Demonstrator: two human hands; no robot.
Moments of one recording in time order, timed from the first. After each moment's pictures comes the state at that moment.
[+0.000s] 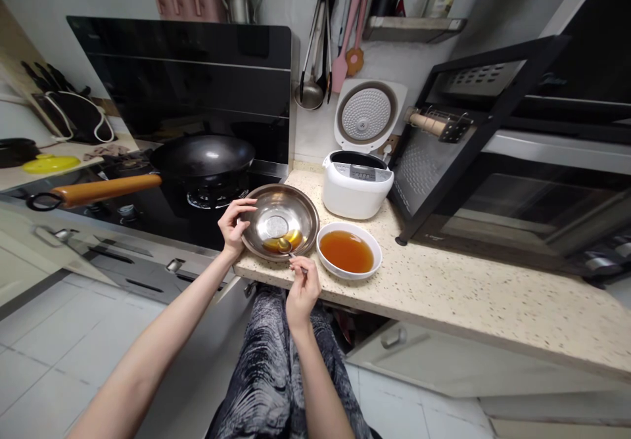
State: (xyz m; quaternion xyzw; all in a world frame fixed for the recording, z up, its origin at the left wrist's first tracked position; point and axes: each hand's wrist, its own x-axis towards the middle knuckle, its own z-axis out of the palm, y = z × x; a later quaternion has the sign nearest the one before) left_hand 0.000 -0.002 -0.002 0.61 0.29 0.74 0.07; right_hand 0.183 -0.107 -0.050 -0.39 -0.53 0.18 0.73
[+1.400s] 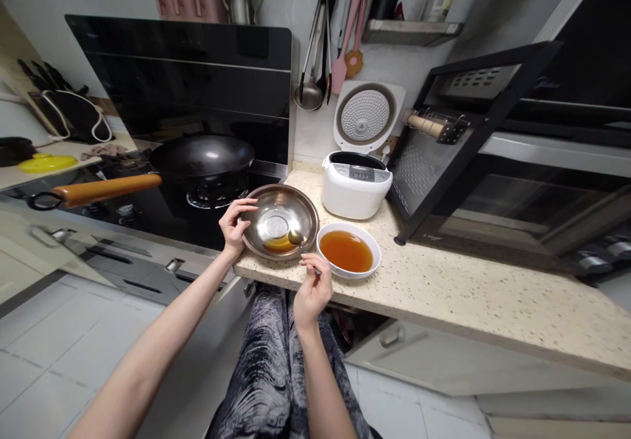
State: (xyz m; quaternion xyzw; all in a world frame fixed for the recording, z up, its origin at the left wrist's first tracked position) left_hand 0.001 -0.001 -0.002 0.61 0.29 0.73 0.08; right_hand 0.194 -0.111 -0.022 -0.37 -0.51 0.09 0.77
